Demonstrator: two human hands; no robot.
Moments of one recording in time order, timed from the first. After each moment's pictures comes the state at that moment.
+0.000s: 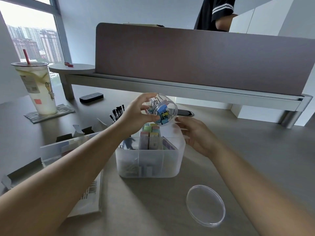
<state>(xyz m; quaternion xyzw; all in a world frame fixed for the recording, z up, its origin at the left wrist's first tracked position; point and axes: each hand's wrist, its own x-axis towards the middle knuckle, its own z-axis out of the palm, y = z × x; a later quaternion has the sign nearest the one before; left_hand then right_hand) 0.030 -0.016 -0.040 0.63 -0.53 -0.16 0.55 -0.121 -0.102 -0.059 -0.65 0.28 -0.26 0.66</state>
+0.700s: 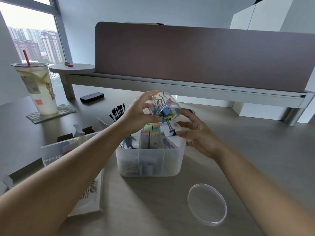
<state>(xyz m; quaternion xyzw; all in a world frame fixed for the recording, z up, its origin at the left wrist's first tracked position) 0.032 -0.021 -0.043 0.62 -0.55 -0.17 0.54 -0.132 -0.111 -0.071 -0.70 0.22 -0.23 0.64</state>
